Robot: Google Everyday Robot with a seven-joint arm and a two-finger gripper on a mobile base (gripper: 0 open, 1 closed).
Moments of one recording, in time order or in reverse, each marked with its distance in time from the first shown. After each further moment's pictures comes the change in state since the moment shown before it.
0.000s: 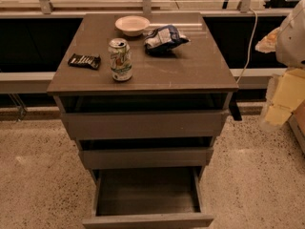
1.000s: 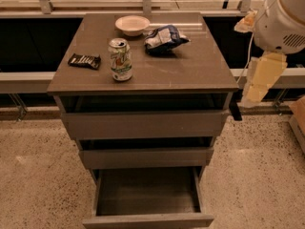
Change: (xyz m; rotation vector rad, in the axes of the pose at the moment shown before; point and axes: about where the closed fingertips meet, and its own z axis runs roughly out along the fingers) arm -0.028 -0.052 0.014 0.103 -0.052 -0.148
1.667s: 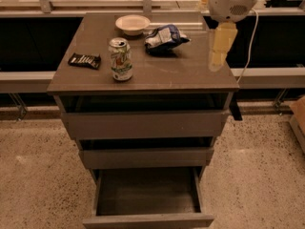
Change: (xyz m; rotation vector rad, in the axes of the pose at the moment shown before) arm -0.051 -0.100 0.056 -0.016 -0.008 -0.186
